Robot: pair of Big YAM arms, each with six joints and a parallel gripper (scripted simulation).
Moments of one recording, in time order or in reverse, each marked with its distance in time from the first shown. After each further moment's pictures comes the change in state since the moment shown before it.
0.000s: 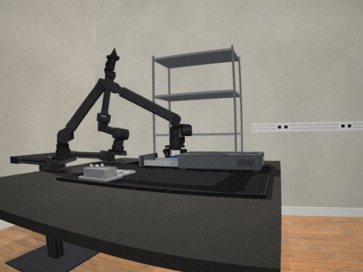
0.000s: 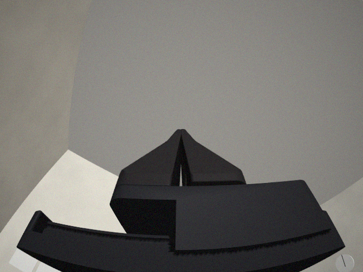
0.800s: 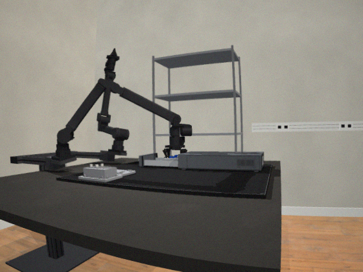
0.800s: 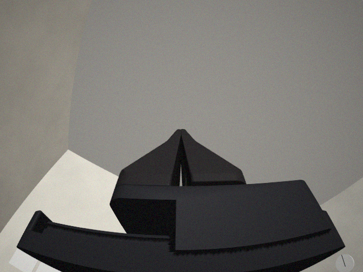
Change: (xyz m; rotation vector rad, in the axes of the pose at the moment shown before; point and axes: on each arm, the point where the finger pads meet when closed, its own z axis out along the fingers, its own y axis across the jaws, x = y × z) left arm 0.000 0.000 0.000 0.000 0.000 0.000; right arm 0.000 0.000 0.000 -0.002 0.004 0.000
